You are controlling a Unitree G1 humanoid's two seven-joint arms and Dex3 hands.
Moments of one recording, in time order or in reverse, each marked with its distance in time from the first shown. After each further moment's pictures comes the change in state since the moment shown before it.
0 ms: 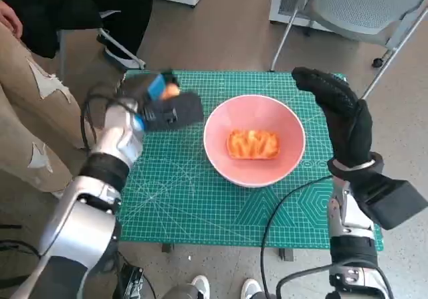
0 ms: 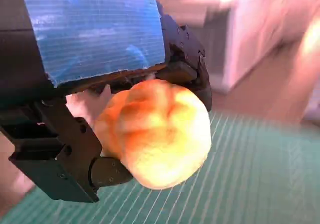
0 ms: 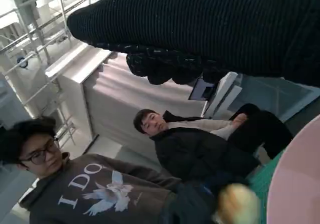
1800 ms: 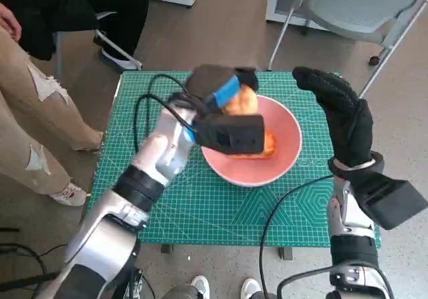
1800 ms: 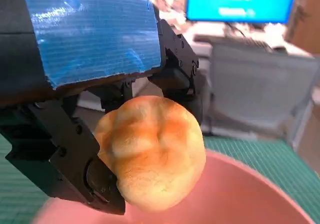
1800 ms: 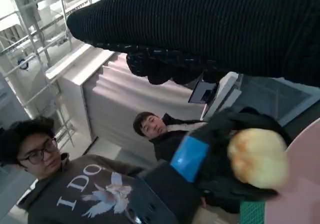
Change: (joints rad) left arm 0.101 -0.174 -0.088 -0.328 0.023 -0.091 -0.099; right arm 0.001 -0.003 -0.003 0.003 -0.002 -0.010 0.000
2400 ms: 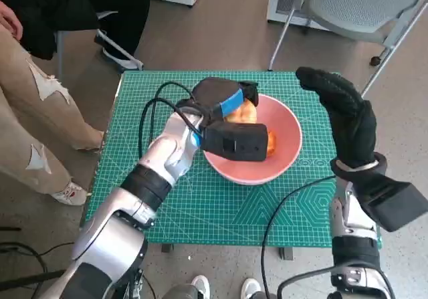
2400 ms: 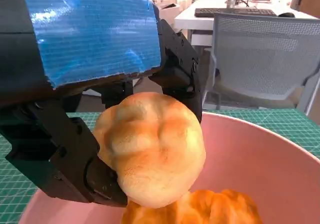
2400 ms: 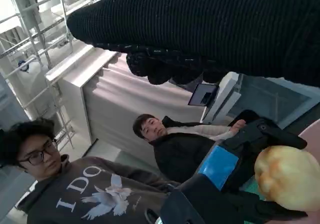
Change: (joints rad) left arm -0.048 -0.022 -0.016 0.137 0.014 -0.025 0.007; right arm 0.005 -0.005 -0.008 -0.007 -0.001 0.000 -0.001
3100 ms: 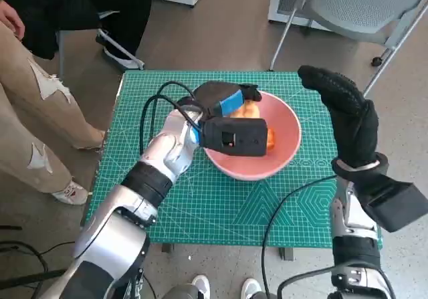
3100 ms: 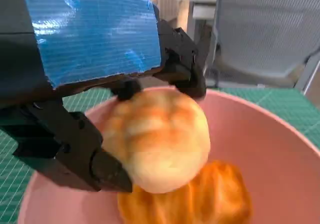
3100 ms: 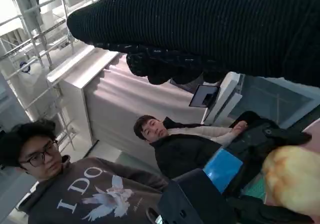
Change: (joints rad) left arm -0.006 -0.003 0.029 0.021 -0.058 0.011 -0.137; right arm 0.000 0.001 0.002 -0.006 -0.002 0.000 -0.017
